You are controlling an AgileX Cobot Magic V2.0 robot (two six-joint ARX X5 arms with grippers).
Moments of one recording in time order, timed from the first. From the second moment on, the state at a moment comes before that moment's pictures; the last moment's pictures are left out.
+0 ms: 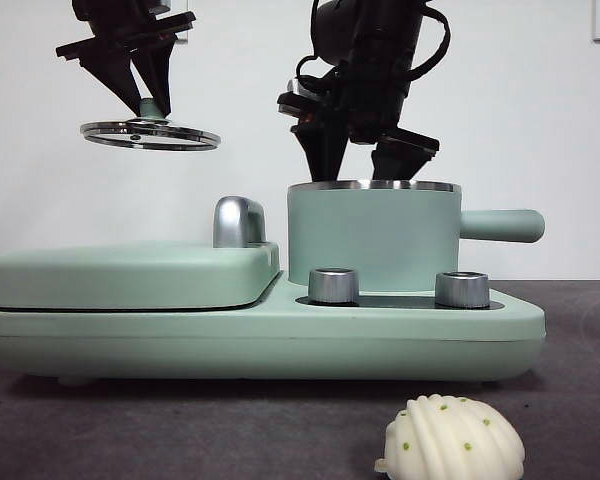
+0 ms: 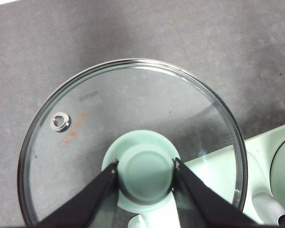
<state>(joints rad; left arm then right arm) -0.20 2.23 2.69 -1.39 0.12 0.10 0.53 2.13 2.09 -1.28 -0.16 0.10</state>
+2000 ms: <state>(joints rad) -0.24 2.23 2.69 -1.36 0.12 0.10 0.94 1.11 0.88 -0.94 -0.11 0.33</state>
